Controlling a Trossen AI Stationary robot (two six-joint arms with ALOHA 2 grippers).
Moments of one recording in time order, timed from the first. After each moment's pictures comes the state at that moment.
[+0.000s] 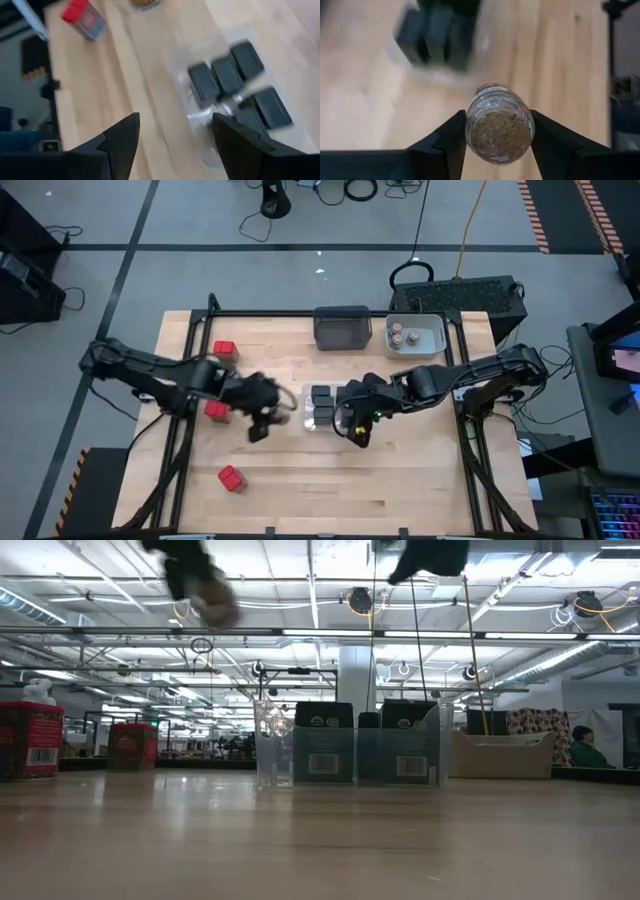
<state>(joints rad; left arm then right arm) -0.19 1.28 1.13 -0.78 -0.02 -0.41 0.25 1.56 1.48 -0.83 0.13 0.63</state>
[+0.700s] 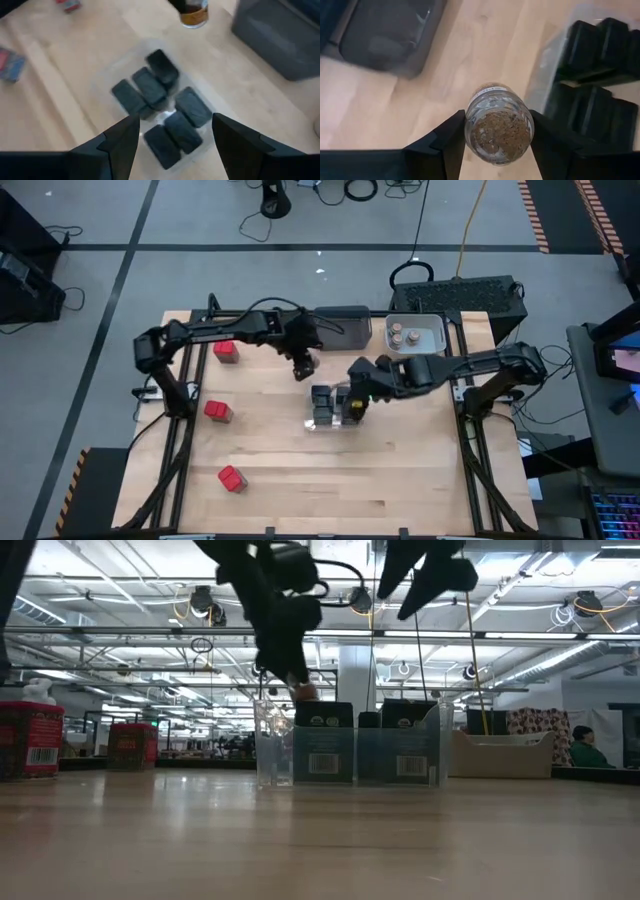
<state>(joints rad) 0.34 1.72 1.41 -0.74 0.13 -0.03 0.14 1.56 1.48 -0.96 0.32 0.78</state>
